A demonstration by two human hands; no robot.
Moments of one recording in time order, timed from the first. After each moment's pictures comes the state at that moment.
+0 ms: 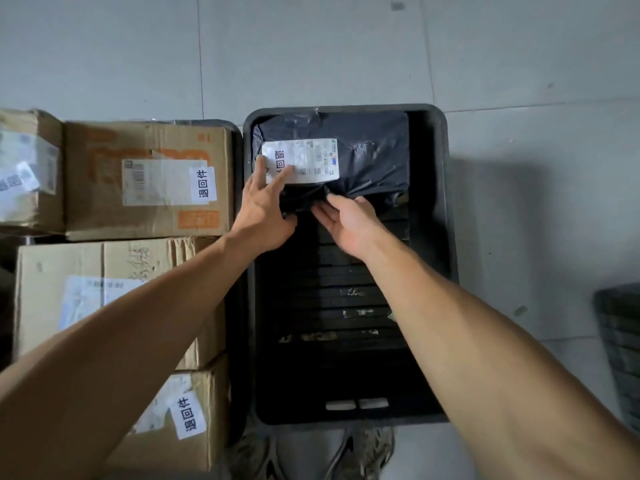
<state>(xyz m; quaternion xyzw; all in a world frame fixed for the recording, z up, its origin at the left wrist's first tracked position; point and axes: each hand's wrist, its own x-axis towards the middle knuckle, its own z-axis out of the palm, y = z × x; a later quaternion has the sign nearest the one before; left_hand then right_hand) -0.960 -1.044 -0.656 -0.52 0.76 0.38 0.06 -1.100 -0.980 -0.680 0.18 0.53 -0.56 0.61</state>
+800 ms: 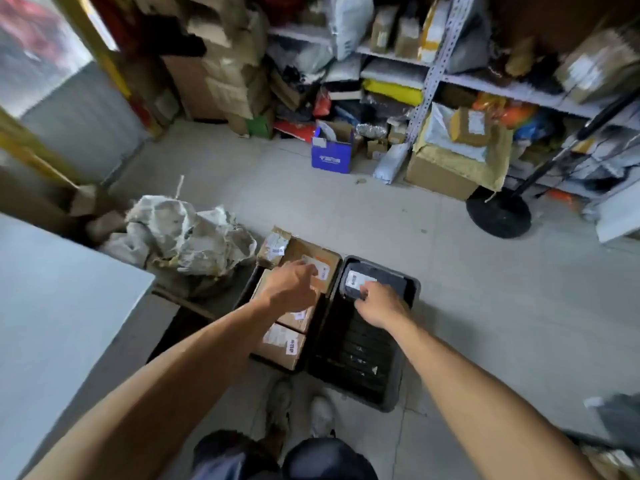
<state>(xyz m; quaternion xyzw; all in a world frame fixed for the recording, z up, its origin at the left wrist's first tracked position) -0.799 -0.884 -0.030 -0.60 0.74 0.30 0.09 -0.999 -0.852 -0.079 -0.56 0.74 0.04 0.37</state>
